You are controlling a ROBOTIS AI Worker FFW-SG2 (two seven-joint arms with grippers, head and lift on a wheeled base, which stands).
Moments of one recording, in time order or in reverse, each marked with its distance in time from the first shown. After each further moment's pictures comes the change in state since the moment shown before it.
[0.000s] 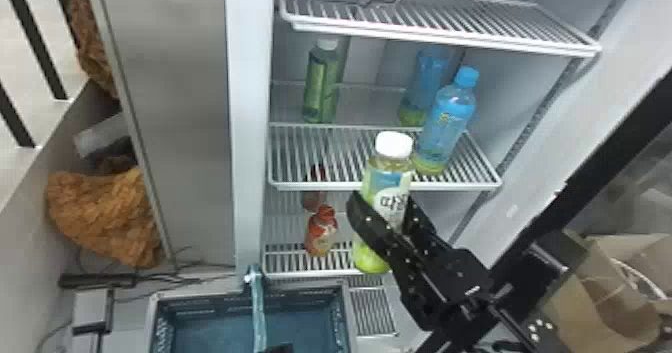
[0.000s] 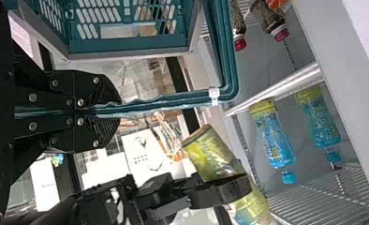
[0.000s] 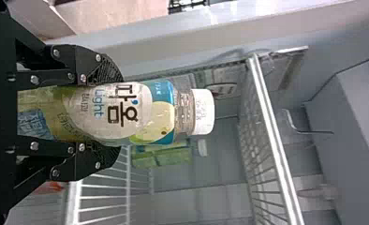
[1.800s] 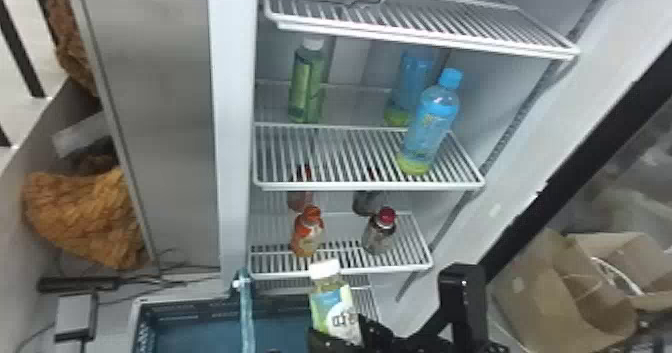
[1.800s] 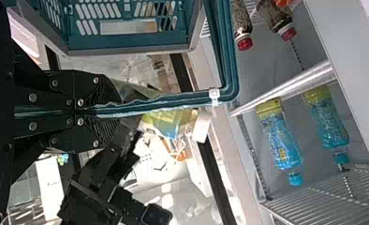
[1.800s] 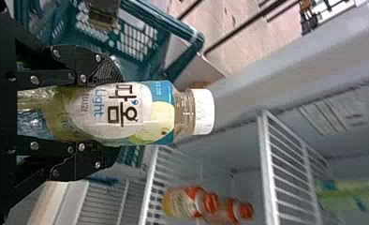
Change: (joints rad) left arm -0.003 0.002 -0.009 0.000 -0.003 0.015 0.001; right arm -0.015 -0.022 -0.050 -0.142 0.011 0.821 0.173
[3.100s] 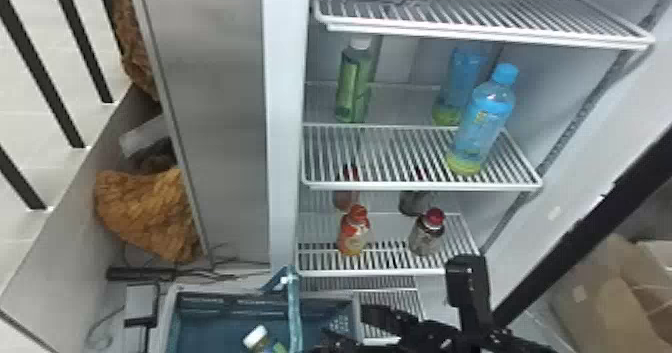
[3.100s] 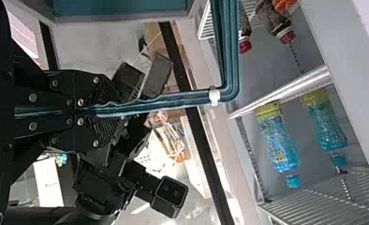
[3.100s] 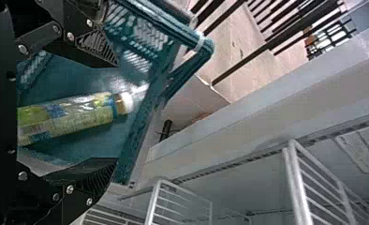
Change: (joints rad) left arm 0.004 -0.002 0.007 0.002 -0.001 0.000 0.000; right arm -0.143 -0.024 0.076 0.199 -0.016 -0.067 0.068
